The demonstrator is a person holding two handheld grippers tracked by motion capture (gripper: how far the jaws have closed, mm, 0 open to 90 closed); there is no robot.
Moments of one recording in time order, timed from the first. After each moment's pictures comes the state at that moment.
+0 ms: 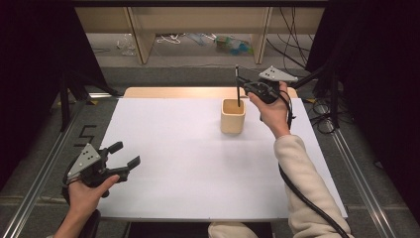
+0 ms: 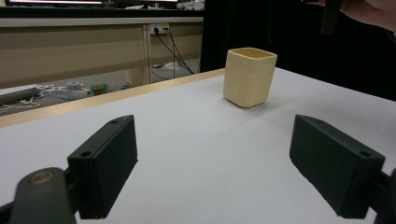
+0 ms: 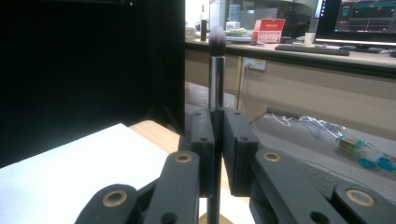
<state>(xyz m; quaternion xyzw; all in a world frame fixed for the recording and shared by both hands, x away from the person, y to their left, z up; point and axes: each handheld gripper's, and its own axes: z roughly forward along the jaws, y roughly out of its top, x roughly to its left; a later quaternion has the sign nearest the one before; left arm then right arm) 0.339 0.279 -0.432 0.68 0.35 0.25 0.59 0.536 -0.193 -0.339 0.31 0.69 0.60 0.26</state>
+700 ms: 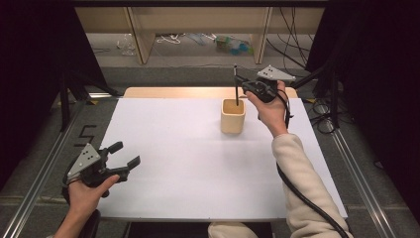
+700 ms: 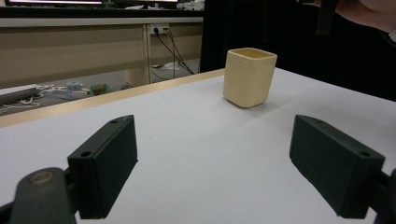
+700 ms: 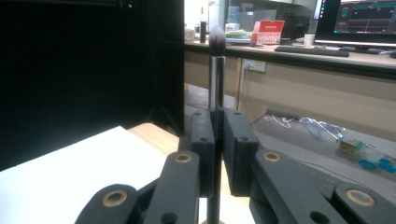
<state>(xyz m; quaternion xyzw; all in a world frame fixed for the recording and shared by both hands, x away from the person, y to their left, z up) 0.340 0.279 -0.432 0.68 0.35 0.25 0.59 0.541 -0.188 -0.341 0.31 0.69 0.60 0.27</state>
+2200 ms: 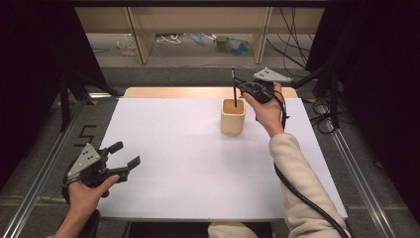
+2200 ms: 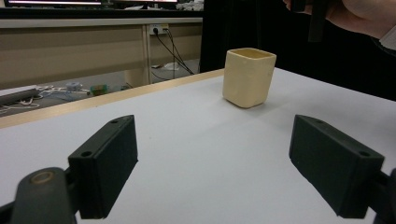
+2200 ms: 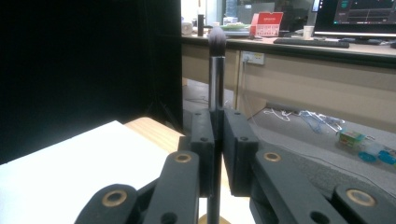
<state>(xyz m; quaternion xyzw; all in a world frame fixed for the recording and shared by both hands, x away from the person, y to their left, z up) 0.339 0.280 -0.432 0.68 0.35 0.26 0.59 0.551 -0.184 -0.354 0.32 0.69 0.59 0.26</state>
